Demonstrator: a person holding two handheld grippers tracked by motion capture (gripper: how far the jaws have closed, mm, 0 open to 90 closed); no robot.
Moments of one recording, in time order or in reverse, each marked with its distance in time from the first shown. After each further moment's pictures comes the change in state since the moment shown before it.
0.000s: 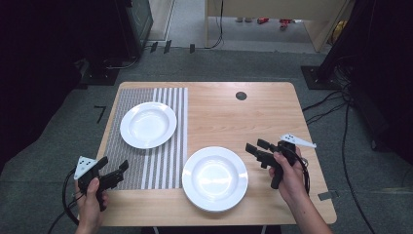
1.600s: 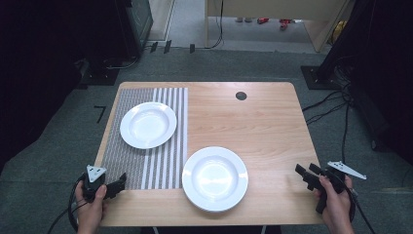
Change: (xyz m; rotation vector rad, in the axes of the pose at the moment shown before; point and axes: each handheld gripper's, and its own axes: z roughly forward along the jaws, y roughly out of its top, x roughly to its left) left arm 0.010 -0.036 0.018 0.205 0.168 0.084; right arm -0.103 -0.057 -0.108 0.014 -0.403 0.047
